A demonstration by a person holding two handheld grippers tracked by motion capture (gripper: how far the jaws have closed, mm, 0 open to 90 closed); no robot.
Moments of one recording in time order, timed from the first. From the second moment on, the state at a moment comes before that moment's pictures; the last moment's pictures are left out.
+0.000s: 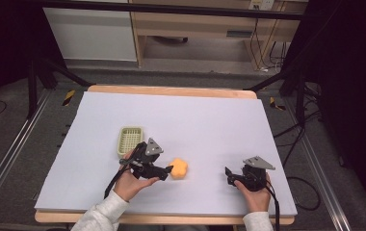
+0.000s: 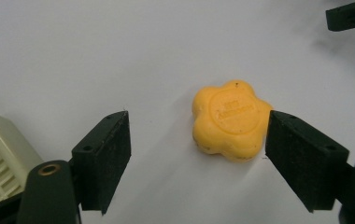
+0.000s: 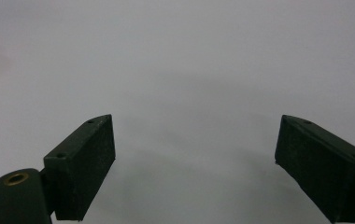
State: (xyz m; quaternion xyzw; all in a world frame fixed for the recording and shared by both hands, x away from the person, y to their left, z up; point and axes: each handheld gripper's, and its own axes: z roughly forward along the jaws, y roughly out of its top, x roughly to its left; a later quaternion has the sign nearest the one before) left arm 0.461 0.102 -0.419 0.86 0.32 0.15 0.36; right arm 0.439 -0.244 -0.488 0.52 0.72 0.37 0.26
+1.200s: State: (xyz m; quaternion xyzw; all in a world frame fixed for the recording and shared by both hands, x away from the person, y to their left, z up) left arm 0.470 0.063 -0.434 0.90 0.29 0.13 0.31; right arm 0.439 -0.244 -0.488 0.52 0.72 0.37 0.26
